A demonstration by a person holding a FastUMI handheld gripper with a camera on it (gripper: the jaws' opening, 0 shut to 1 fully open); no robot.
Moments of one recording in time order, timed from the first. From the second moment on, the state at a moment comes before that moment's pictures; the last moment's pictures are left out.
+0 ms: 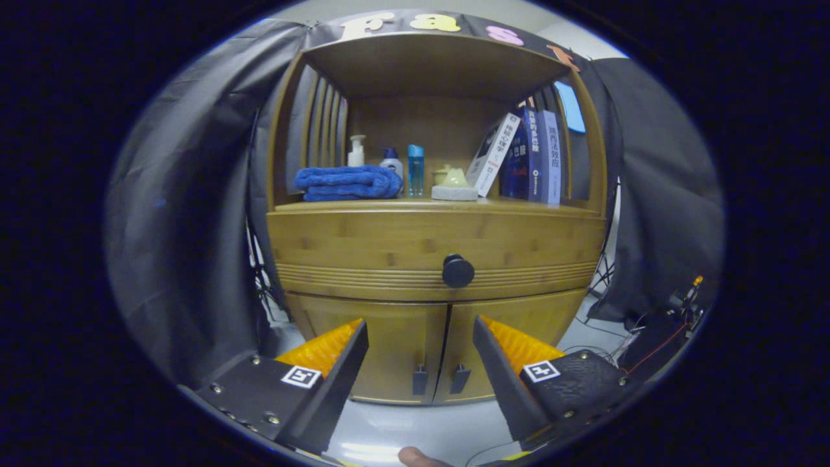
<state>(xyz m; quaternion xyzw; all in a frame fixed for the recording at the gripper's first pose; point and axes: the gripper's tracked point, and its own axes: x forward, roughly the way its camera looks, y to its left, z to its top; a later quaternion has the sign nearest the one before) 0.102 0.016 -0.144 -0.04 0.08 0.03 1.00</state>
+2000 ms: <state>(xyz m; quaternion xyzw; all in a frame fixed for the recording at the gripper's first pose) -0.058 0.001 0.026 -0.03 -0.04 0.03 1.00</state>
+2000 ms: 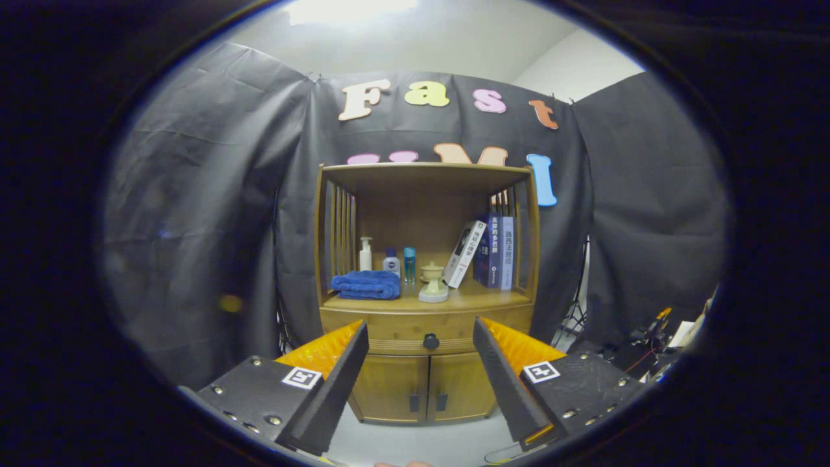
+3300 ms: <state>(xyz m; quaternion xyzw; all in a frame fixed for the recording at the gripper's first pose) -0.079 -0.040 0.021 -0.03 -0.05 0.03 1.00</state>
